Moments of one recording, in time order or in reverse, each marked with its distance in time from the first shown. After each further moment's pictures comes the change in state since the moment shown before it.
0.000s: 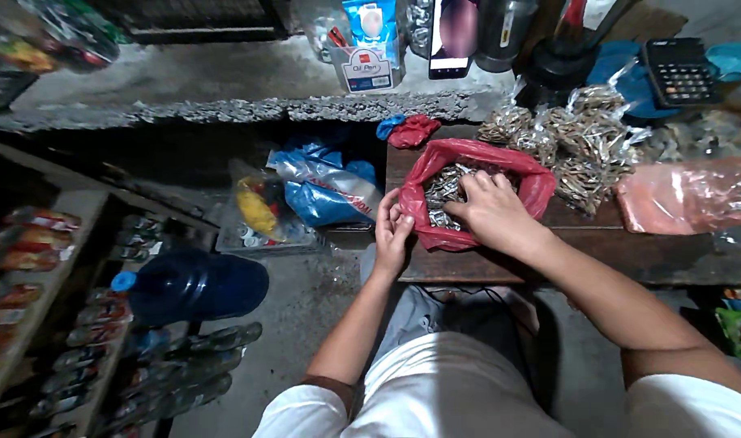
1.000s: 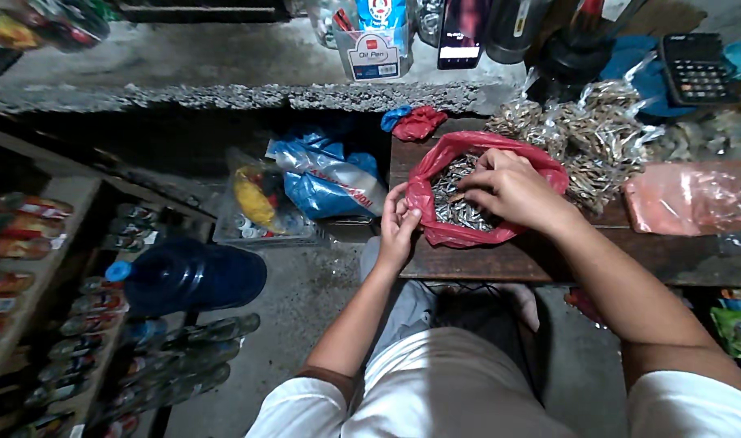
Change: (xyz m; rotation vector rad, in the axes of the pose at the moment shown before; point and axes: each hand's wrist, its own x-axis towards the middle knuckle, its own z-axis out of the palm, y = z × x) left_hand 0.003 -0.003 -0.003 0.006 -0.043 -0.031; right_hand 0.009 0.030 -0.015 0.337 0.019 0.098
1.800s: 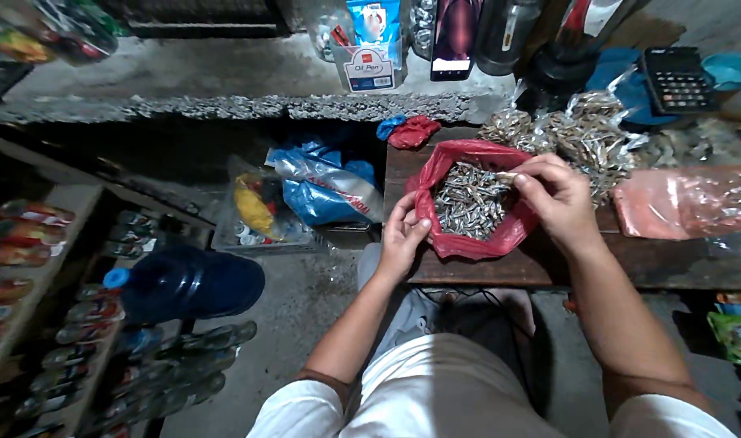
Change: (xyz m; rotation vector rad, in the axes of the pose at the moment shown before) left_hand -0.007 0.024 0.021 -0.143 -0.087 -0.043; right_hand -0.049 0.012 -0.007 0.454 0.552 0.062
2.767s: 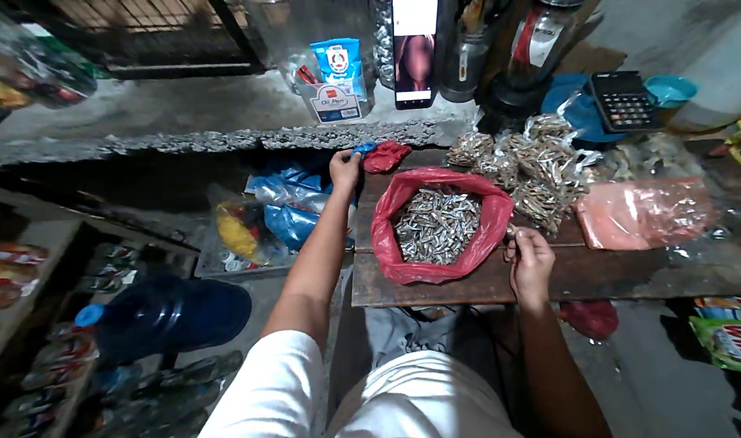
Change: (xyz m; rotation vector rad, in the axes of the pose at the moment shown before) left_hand 0.209 -0.031 -0.081 0.680 0.431 -0.196; right_hand -0.082 0.066 0.021 0.473 0.607 0.476
